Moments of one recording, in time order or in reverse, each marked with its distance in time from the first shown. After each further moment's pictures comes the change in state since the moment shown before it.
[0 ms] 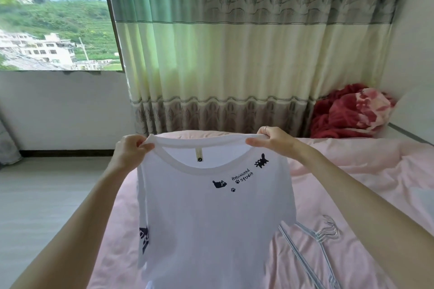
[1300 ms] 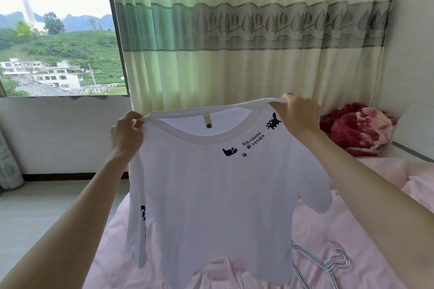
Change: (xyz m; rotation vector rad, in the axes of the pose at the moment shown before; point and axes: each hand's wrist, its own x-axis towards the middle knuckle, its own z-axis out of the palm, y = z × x) left_hand 0.042 0.059 -0.032 -0.086 0.341 0.107; right_hand 0.025 -0.041 -0.074 -0.653 0.874 -0.271
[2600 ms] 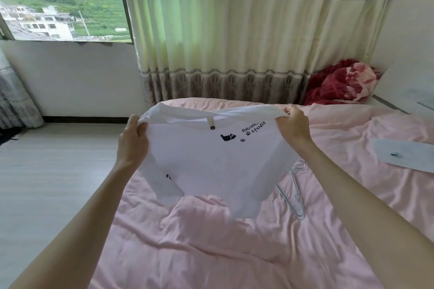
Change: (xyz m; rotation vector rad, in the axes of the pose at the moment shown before) left_hand -0.278 -0.023 -0.143 -0.053 -0.130 -0.078; right_hand -0.259 -0.037 -0.144 0.482 -0.313 0.515
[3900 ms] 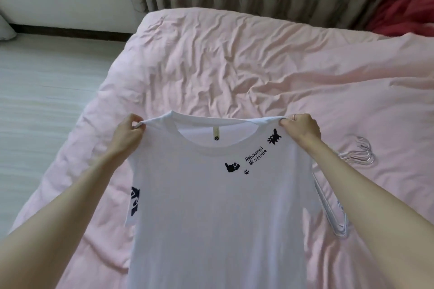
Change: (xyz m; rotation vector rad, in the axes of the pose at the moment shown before) left_hand 0.142 -0.236 0.270 0.217 -0.365 -0.496; right_hand 0.209 0.241 0.268 -0.347 -0.437 0.390
